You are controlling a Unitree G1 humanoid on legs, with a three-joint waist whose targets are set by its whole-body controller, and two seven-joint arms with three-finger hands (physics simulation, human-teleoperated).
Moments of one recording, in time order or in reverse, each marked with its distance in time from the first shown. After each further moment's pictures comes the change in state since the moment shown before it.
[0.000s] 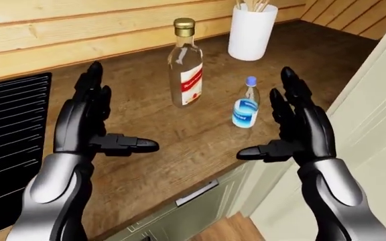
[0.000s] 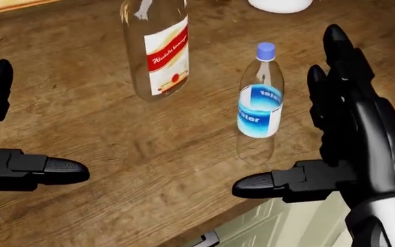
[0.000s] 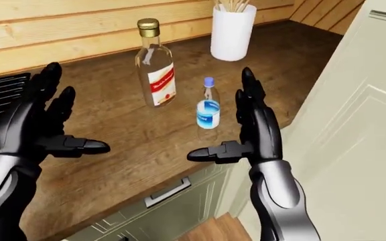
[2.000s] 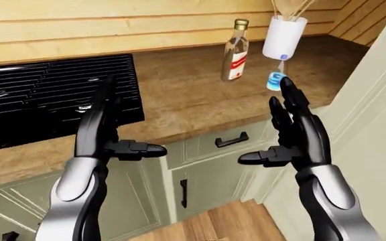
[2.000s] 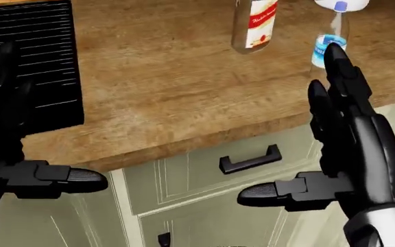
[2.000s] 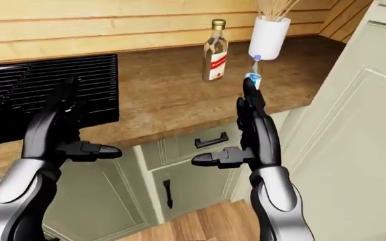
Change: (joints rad) left arm 0.087 -0.070 -0.065 0.112 0.045 -0.172 -0.003; right arm 0.090 0.011 -0.008 0.079 0.009 -0.148 0.023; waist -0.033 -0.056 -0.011
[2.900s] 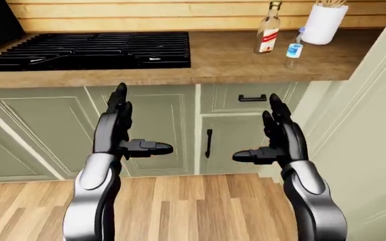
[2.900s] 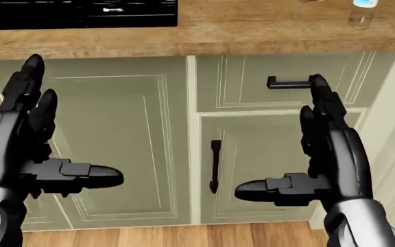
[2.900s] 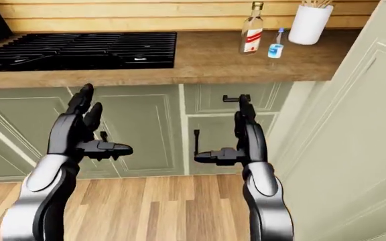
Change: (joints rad) left arm 0.002 -0.049 -0.045 0.207 0.042 -0.167 0.011; right arm -0.001 0.006 0.014 0.321 -0.039 -0.185 -0.021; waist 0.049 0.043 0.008
